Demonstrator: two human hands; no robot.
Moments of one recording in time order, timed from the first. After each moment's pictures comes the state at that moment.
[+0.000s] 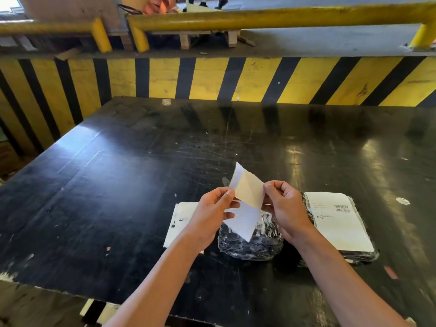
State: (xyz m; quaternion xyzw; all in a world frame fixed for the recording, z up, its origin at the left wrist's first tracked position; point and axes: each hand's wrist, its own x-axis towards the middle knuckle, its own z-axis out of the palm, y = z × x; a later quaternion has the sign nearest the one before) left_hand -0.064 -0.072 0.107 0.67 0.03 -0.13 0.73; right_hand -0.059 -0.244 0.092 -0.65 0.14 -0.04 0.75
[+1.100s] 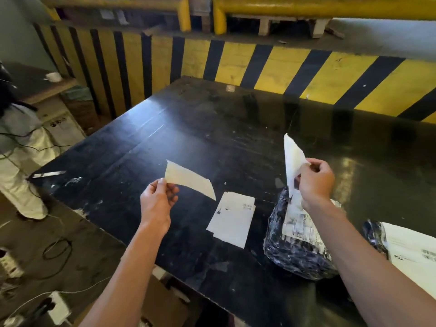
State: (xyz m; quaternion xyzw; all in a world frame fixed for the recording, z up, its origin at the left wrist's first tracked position) left_hand -0.081 0.122 0.079 0.56 0.34 0.21 0.73; right_hand 0.050 -0.168 0.082 -0.73 0.21 -0.12 0.64
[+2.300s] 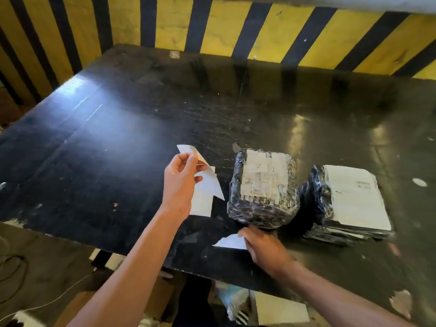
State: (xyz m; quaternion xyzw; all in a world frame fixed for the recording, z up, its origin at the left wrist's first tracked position) left_hand -0.063 -0.007 0.080 0.67 0.18 0.07 0.71; right_hand -0.139 -0.219 -0.057 -0.96 -0.20 0.13 0.18
